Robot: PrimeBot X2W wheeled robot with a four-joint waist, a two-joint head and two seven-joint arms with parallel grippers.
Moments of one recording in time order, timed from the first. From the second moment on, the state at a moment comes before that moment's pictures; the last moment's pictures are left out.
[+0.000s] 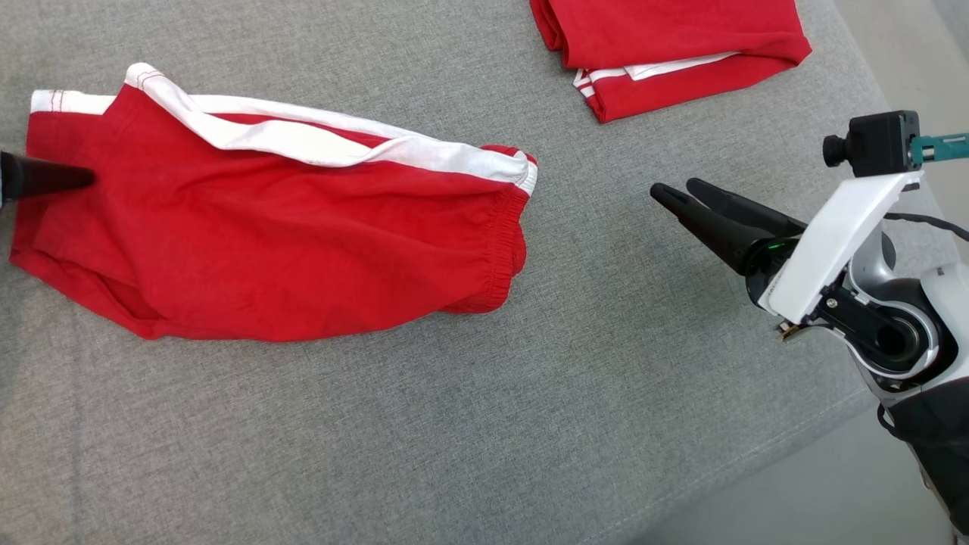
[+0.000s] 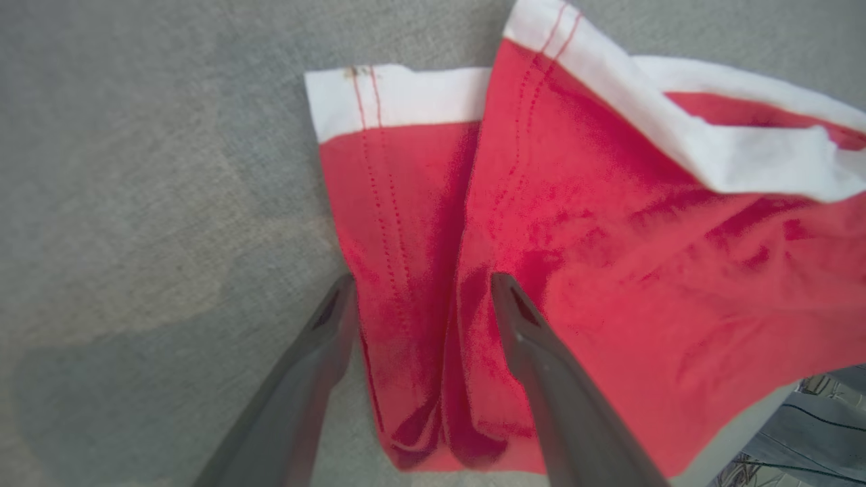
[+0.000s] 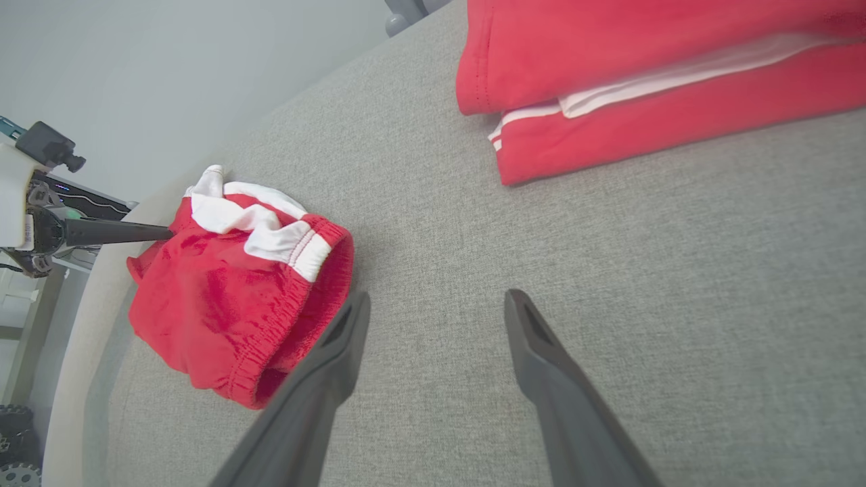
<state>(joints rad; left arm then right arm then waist) -1.21 0.83 -0.91 0.54 -1.31 -0.04 1.07 -0.66 -0.40 0.48 0.21 1.17 0.13 0.43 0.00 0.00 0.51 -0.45</state>
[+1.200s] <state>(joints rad) -0.91 0.81 -0.91 0.52 -1.44 -0.05 0.99 -0.47 -0.38 0.38 0.25 1.14 0.13 0.50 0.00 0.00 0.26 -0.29</state>
